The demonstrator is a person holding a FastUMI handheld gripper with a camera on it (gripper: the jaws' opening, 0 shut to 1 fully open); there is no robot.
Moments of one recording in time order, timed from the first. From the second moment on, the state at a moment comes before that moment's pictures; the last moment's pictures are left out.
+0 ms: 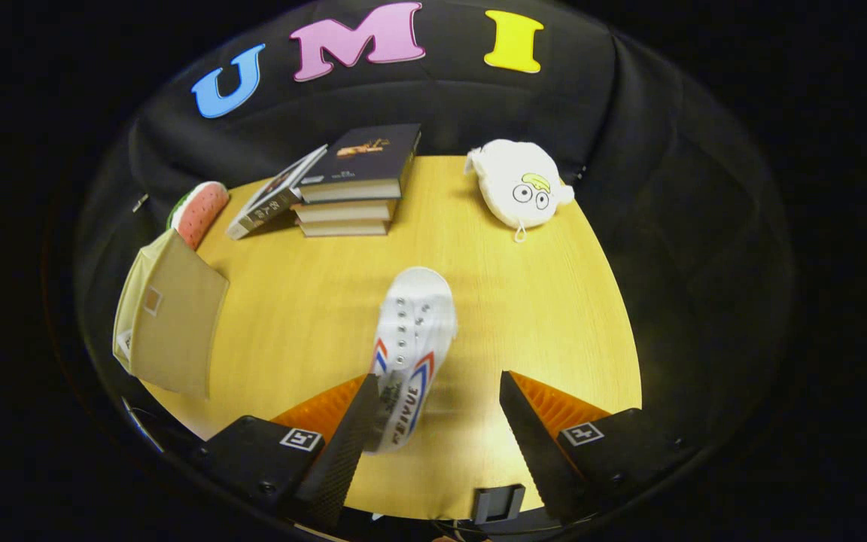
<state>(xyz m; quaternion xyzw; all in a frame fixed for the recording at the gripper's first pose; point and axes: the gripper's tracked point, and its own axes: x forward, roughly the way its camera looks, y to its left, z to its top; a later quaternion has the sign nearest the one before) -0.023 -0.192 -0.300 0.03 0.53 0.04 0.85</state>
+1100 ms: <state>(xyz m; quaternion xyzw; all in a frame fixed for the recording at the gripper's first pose) -0.012 -0.160 -0.376 0.19 0.58 0.05 0.79</state>
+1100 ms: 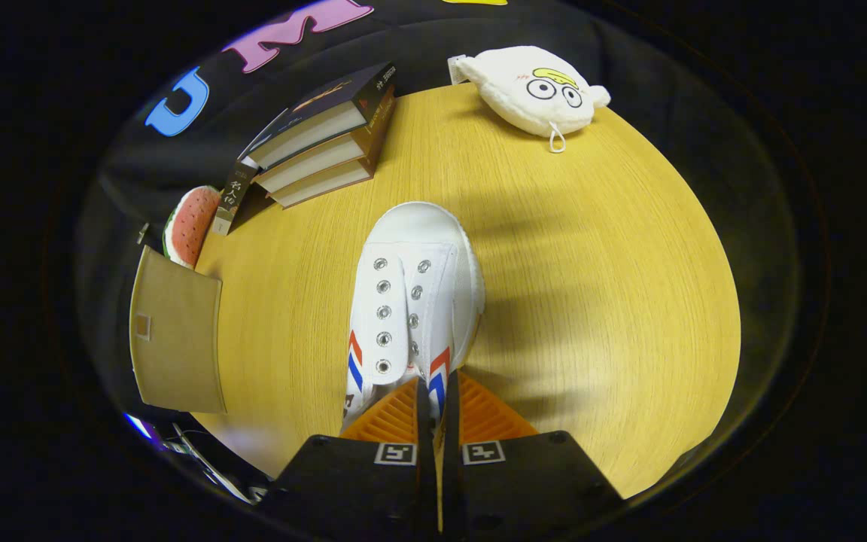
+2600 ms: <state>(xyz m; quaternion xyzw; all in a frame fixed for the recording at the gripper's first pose) -0.048 -0.146 -0.360 0.08 0.58 0.05 0.81</state>
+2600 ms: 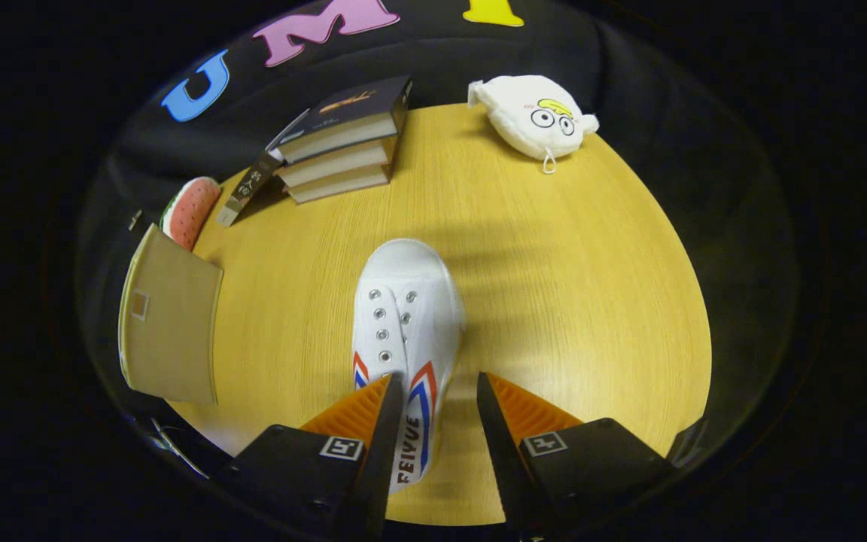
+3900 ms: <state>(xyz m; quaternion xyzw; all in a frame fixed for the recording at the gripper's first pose) -0.044 -0.131 -0.358 0.25 0.56 0.05 0.79</state>
